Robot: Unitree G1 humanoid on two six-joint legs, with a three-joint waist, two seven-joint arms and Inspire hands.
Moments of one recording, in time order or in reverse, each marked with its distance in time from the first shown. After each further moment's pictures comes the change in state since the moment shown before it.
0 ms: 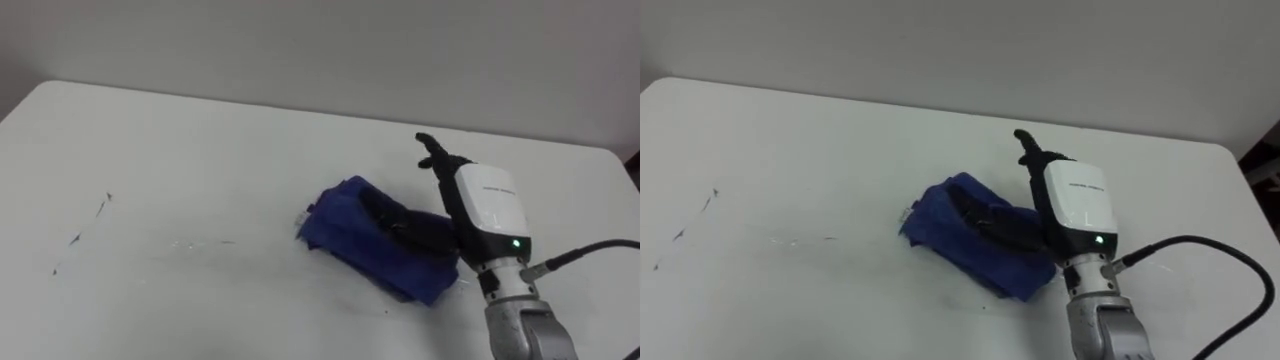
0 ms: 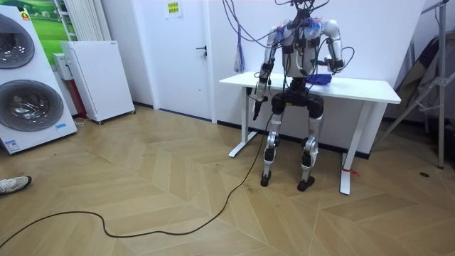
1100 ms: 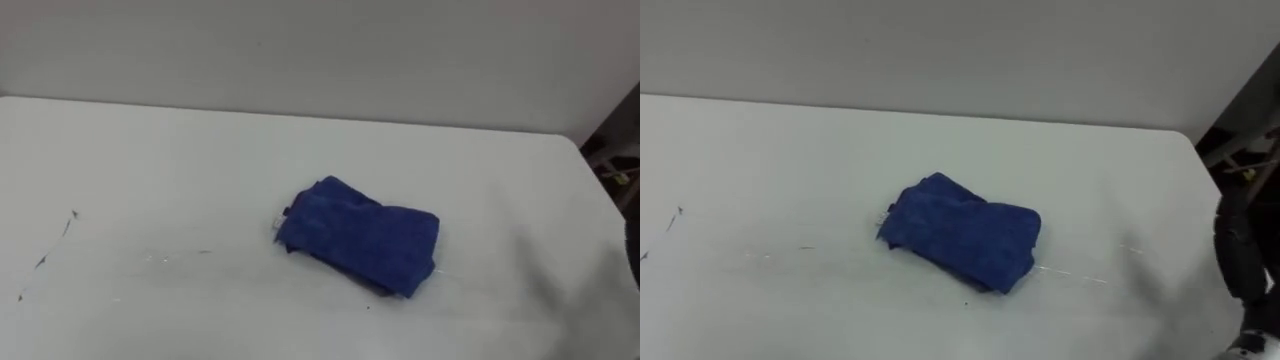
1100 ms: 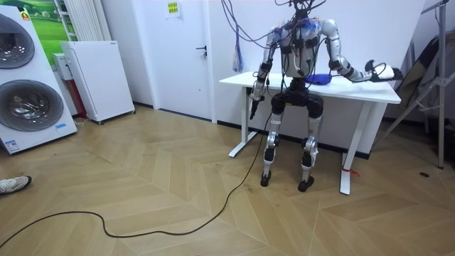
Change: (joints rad) left arm 0.073 0.018 0.141 -0.024 0.005 0.010 -0.022; right arm 0.029 -0.016 -0.497 0.529 0.610 0.001 -0.343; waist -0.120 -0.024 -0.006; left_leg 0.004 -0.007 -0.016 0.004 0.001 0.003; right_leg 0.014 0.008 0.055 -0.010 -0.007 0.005
